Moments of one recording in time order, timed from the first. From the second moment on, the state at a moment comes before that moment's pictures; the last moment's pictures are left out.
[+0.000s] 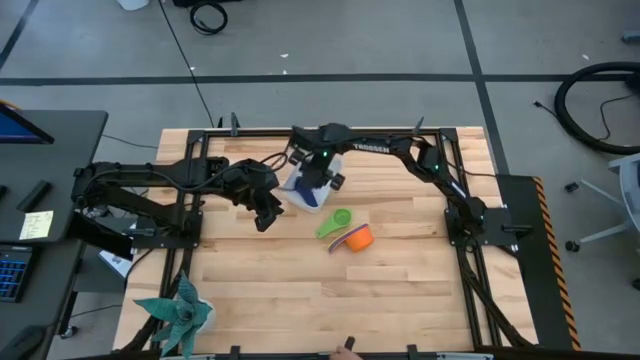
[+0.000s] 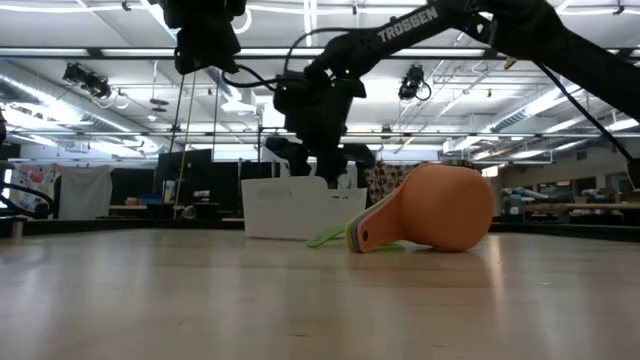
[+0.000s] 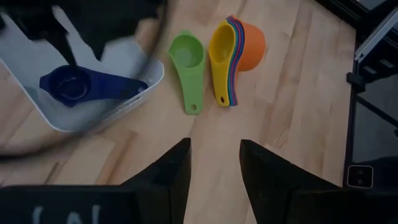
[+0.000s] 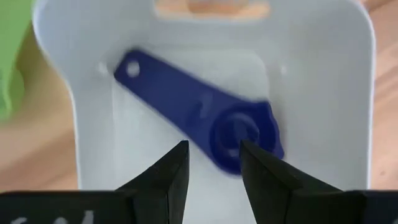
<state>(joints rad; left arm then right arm) 0.05 1.21 1.09 -0.69 0.05 -0.46 -0.35 2.34 2.08 -1.02 -0.29 -1.39</state>
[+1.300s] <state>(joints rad) 0.08 1.21 1.09 -0.68 0.05 -0.42 -0.39 2.30 1.90 -0.76 -0.32 -1.63</state>
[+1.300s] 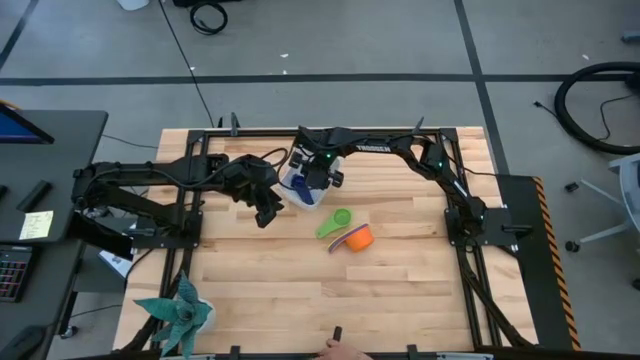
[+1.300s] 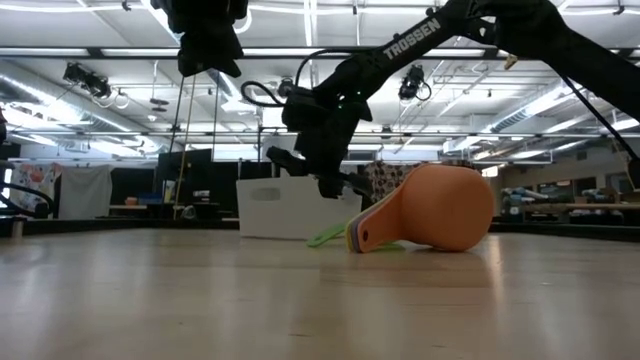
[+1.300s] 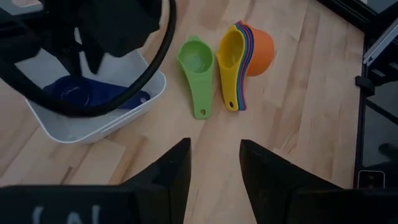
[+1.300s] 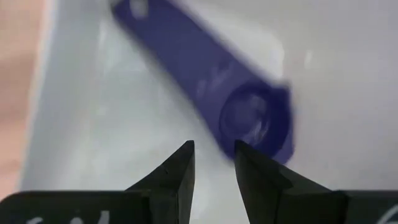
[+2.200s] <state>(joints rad) 0.08 1.21 1.09 -0.68 0.05 -0.38 -0.40 2.31 1.79 -0.56 -0.45 -1.73</state>
